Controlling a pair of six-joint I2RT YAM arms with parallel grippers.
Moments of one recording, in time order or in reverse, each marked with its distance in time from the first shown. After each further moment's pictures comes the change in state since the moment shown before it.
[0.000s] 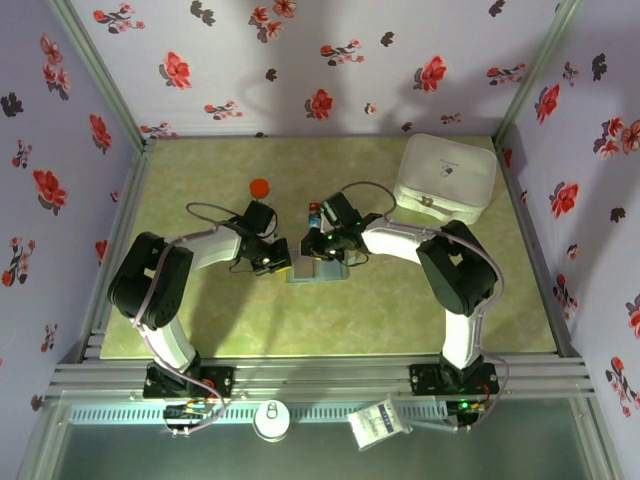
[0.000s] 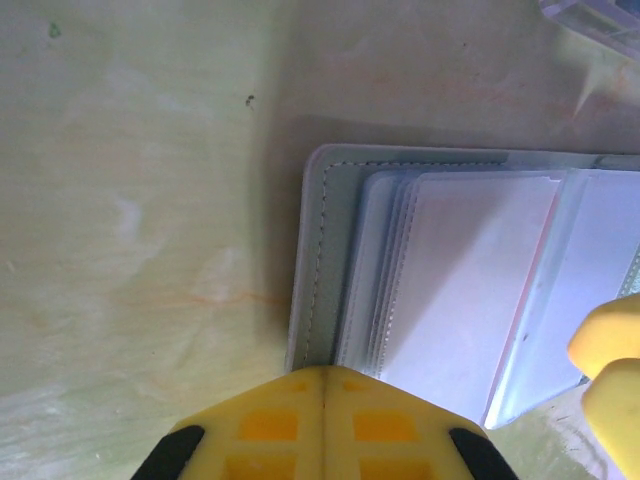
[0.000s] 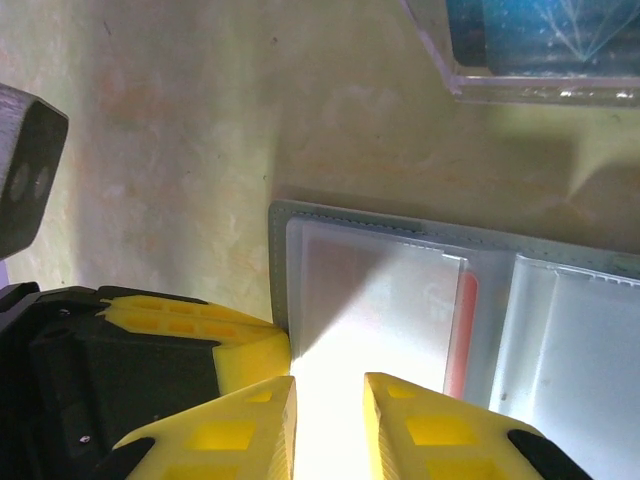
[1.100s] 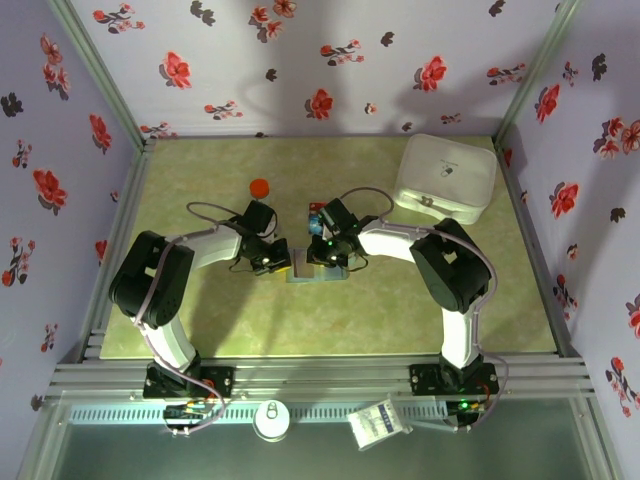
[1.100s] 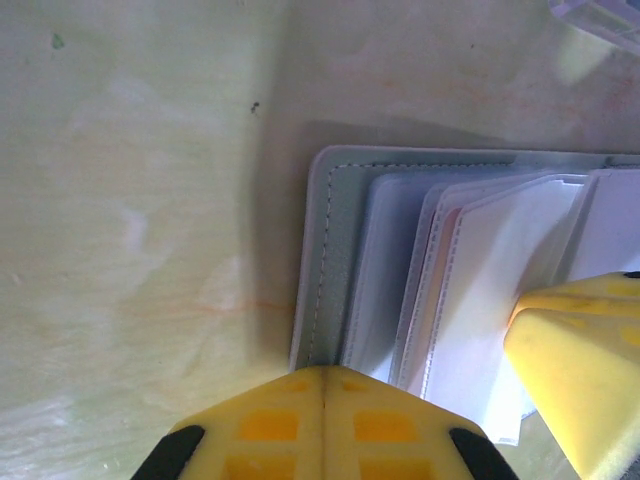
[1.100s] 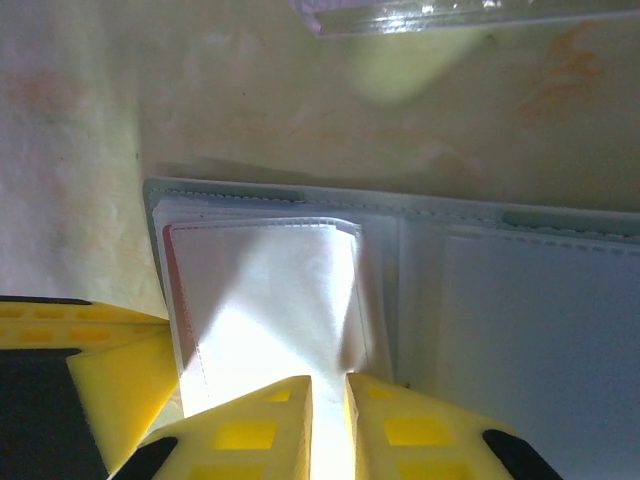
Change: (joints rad) left arm 0.010 0.009 0.006 -0.006 0.001 0.018; right arm 0.006 0.036 0.000 -0.076 0.069 0.003
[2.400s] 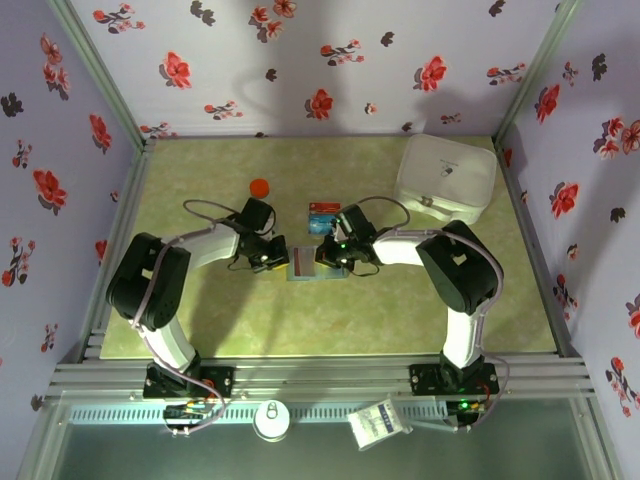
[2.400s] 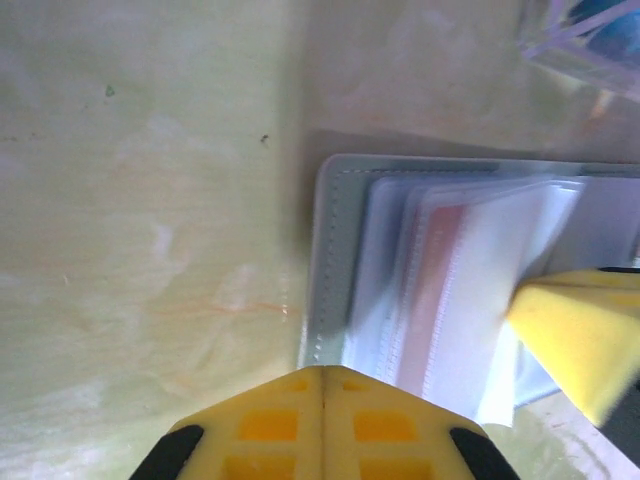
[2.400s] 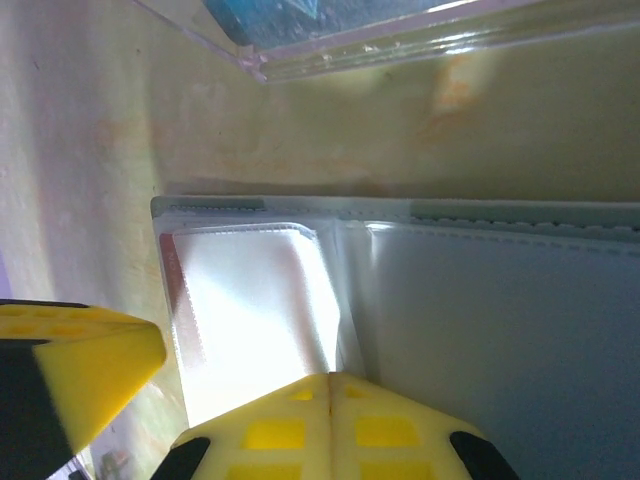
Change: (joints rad) left arm 0.007 -0.033 0.013 -0.019 -0.023 -0.007; right arm -0.073 -0.048 -0.205 0.310 -0.105 0.087
